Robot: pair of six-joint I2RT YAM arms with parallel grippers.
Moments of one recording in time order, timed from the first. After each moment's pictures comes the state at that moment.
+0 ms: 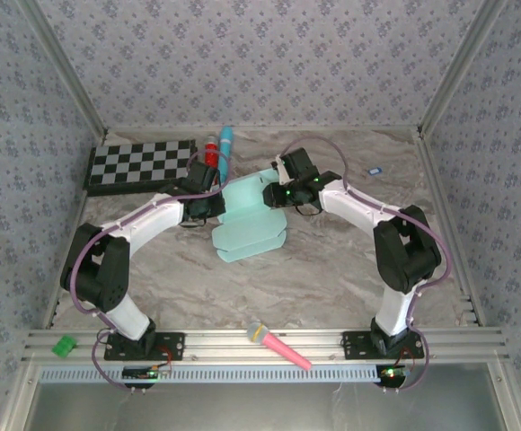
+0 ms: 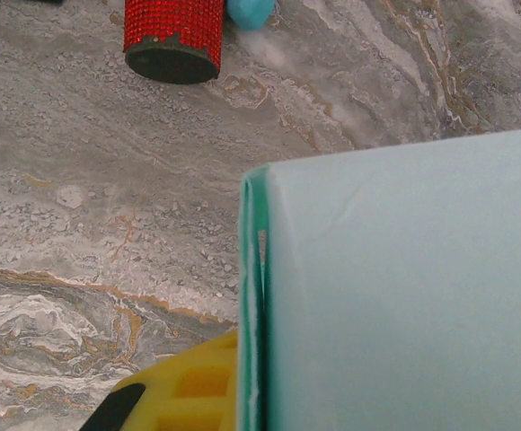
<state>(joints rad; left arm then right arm) -0.48 1.62 1.11 -0.47 -0.04 -0.61 0.55 1.80 1.33 -0.40 -0.20 0.34</state>
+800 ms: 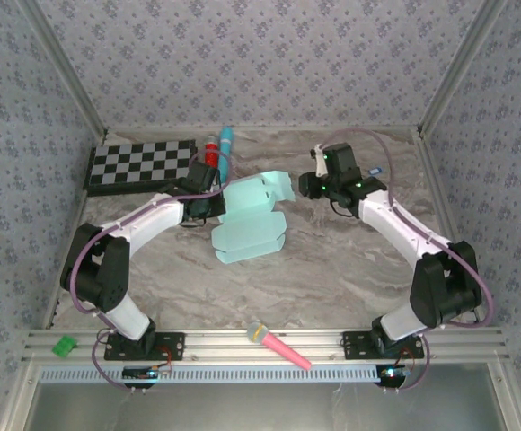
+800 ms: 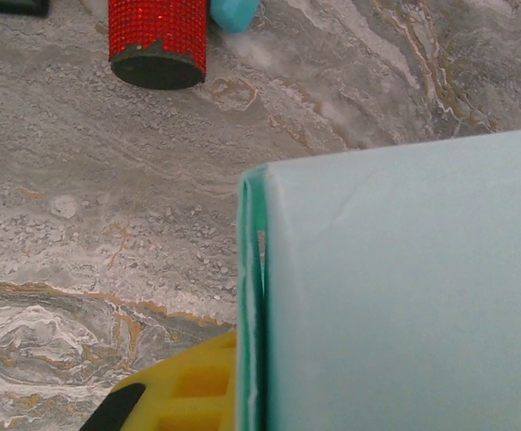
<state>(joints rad) -0.48 1.62 1.11 -0.46 -0.03 -0.56 0.38 1.50 1.16 -0.39 -0.10 0.23</state>
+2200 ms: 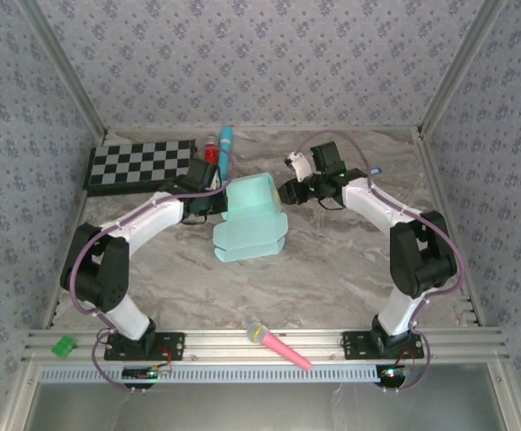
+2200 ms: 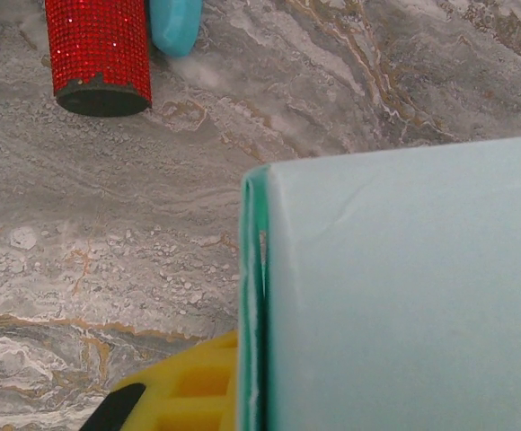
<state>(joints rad) -0.48 1.62 1.13 -0.45 0.03 -0.51 0.40 1.72 1.26 -0.38 -0.49 -0.05</state>
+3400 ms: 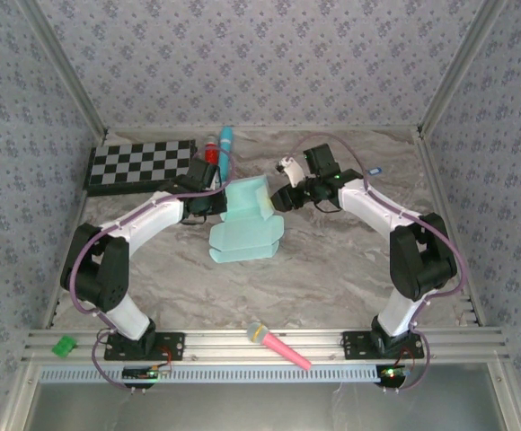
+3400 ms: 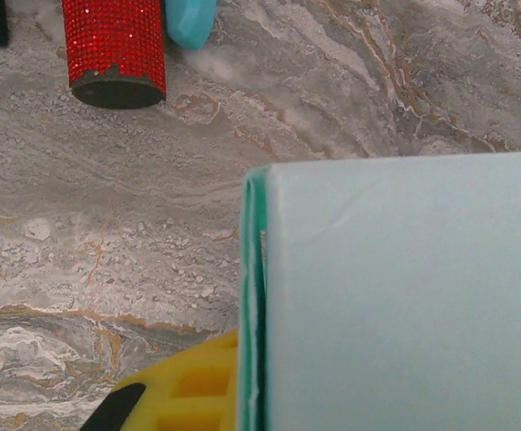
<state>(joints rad) -0.48 1.62 1.13 -0.47 0.01 -0.51 0.44 1.71 1.27 -0.43 -0.52 -0.12</state>
